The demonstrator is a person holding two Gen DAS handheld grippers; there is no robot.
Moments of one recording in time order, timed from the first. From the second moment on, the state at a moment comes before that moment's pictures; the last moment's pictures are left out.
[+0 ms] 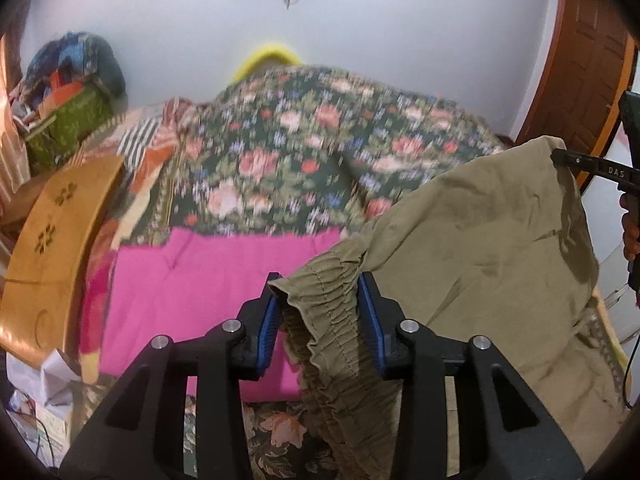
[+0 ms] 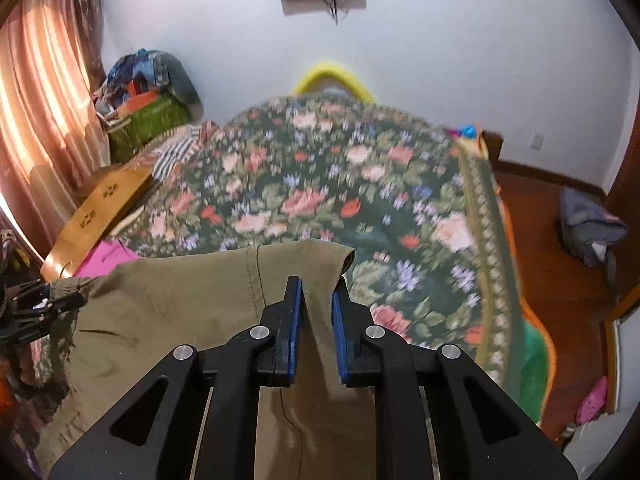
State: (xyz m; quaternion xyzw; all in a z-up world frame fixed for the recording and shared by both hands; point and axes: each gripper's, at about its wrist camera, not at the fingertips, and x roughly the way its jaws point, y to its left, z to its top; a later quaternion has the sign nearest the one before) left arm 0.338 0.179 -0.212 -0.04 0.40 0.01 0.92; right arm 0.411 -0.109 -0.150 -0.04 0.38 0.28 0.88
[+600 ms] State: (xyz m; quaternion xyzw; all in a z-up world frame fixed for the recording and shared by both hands) left arm 0.303 0.140 -0.121 -0.02 0.34 -0.04 0.94; right arm 0.337 -0.141 -0.061 -0.02 0.29 0.28 0.92
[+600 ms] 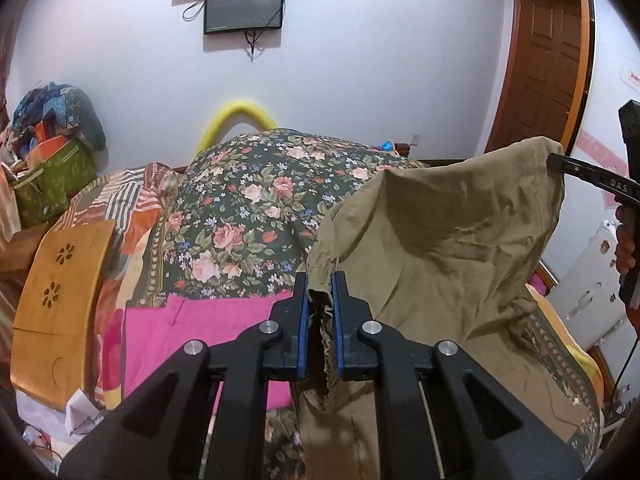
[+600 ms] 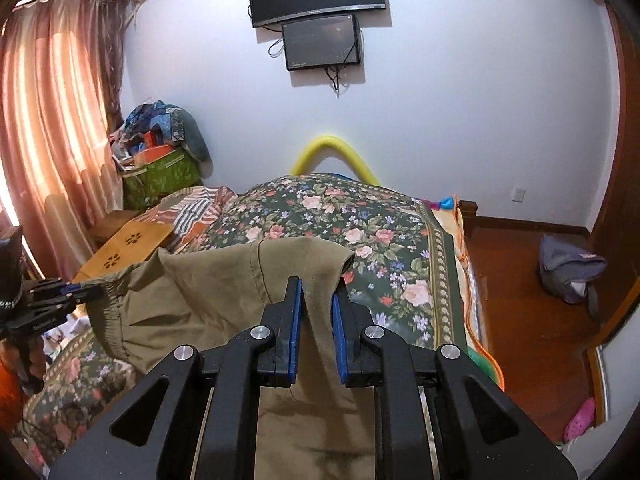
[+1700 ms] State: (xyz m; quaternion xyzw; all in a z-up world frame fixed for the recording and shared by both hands) left arm 0.156 0.119 -0.201 0.00 0.42 -0.08 0.90; right arm 0.170 -0.204 -0.166 0.04 0.40 0.26 0.88
